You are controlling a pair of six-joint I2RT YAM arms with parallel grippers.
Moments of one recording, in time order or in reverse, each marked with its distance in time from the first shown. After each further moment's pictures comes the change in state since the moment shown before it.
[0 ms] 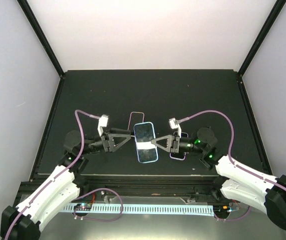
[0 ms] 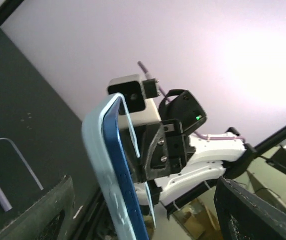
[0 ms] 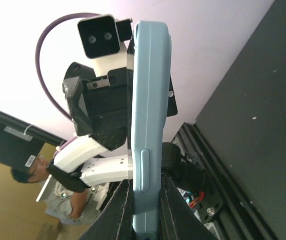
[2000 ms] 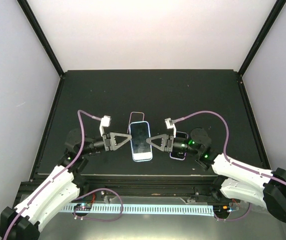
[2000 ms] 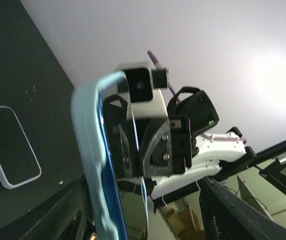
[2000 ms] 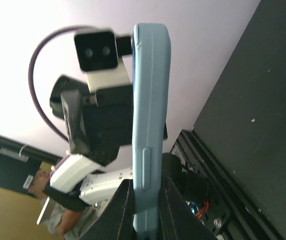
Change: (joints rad) left arm -0.016 -0.007 0.043 -0.120 -0.005 -0.084; right arm 0.095 0.066 0.026 0.027 0.129 0.058
